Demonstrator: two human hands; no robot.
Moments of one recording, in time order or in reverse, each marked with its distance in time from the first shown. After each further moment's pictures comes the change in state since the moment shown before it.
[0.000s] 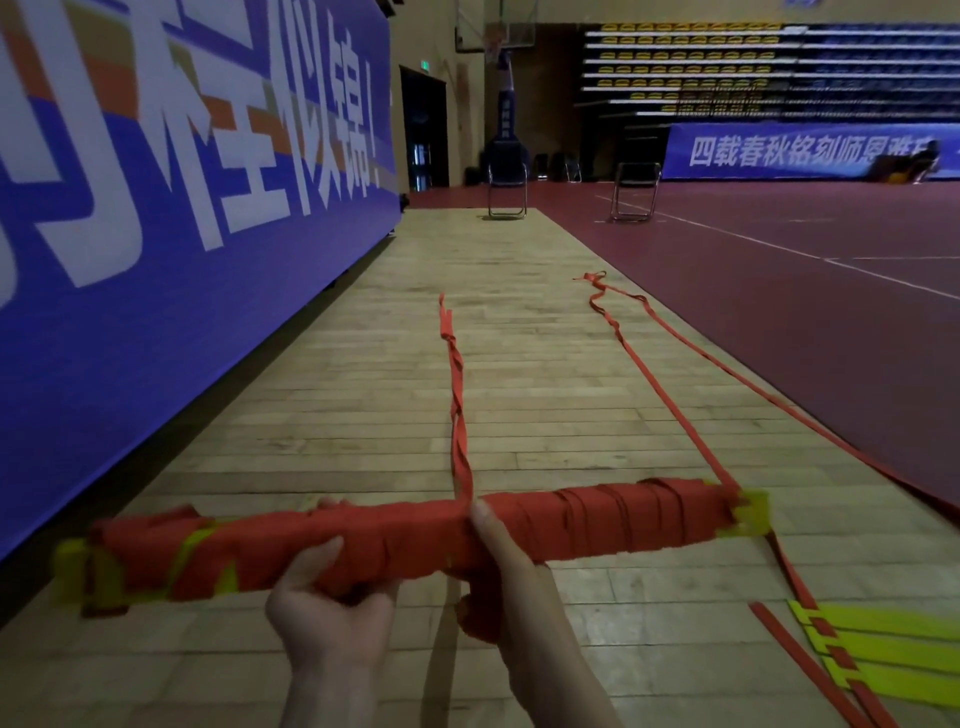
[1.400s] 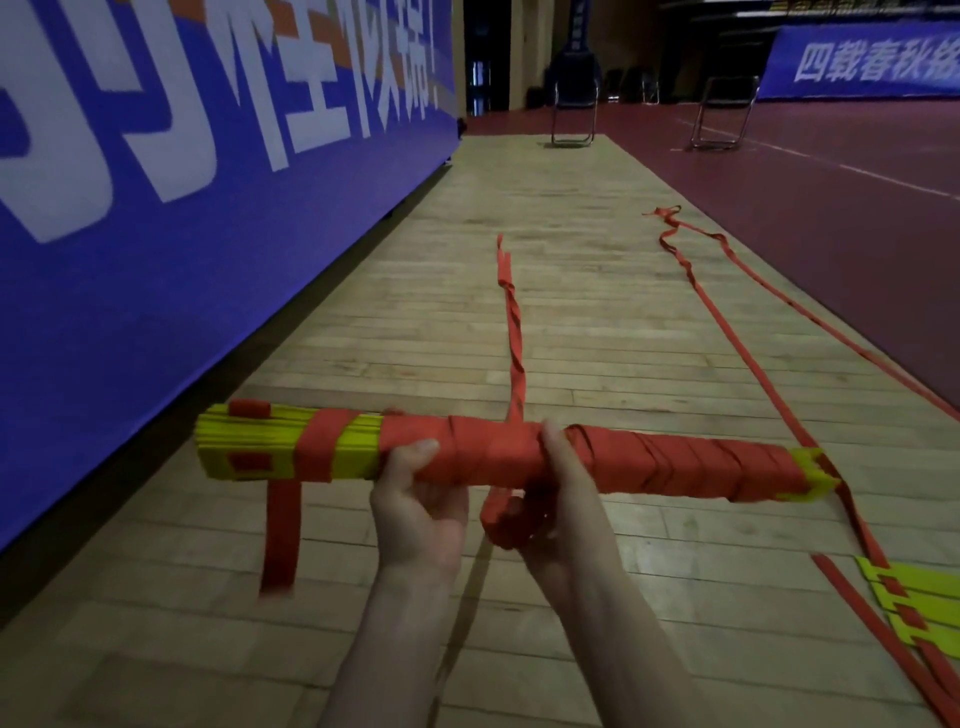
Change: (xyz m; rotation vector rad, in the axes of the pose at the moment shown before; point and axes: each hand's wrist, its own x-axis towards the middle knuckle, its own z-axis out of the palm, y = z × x) left_hand -0.007 -0.004 -0.011 0.231 -0.008 0.062; right_hand 0.007 0.014 0.024 0.331 0.065 -0.024
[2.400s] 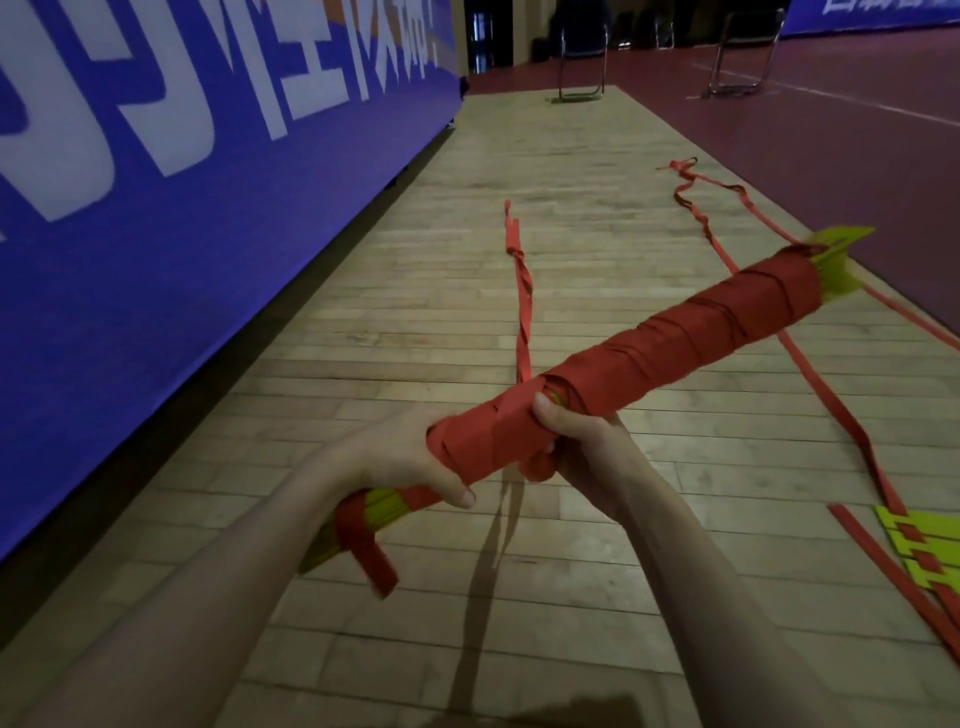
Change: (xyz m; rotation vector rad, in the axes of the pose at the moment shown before) left_hand 0.048 0.059 -0.015 1.855 -0.814 -0.369; right_hand 0.029 -0.022 -0.029 -0.341 -0.379 -0.076
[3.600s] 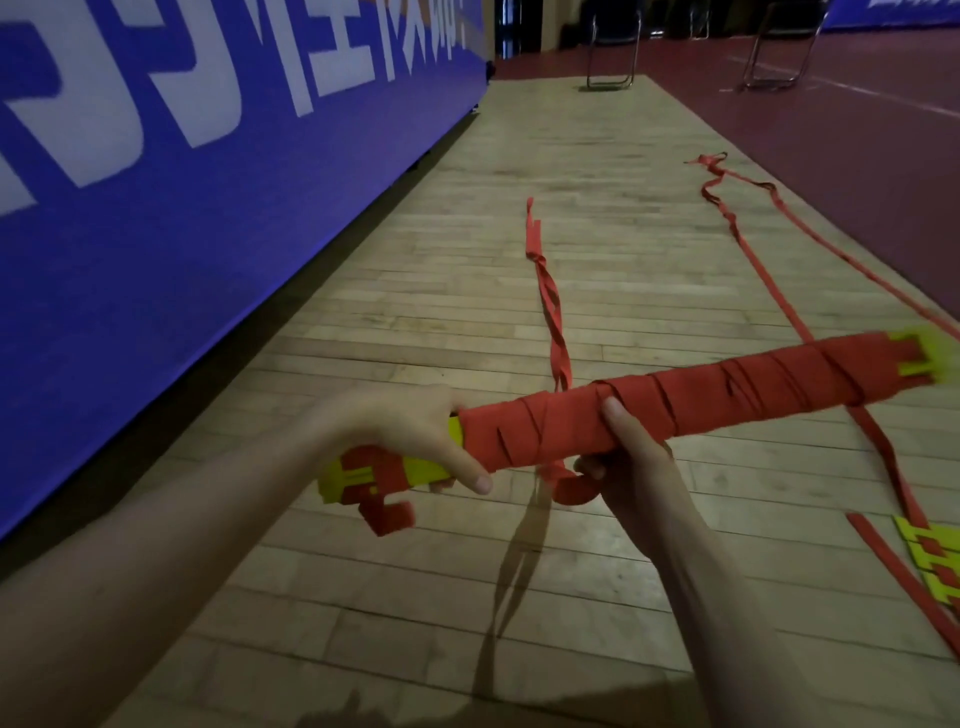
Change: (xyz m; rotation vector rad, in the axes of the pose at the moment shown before) left_hand -0.009 0.015 -0.020 0.198 -0.173 -0.065; right_hand -0.023 0.016 -0.011 0.014 0.153 -0.083
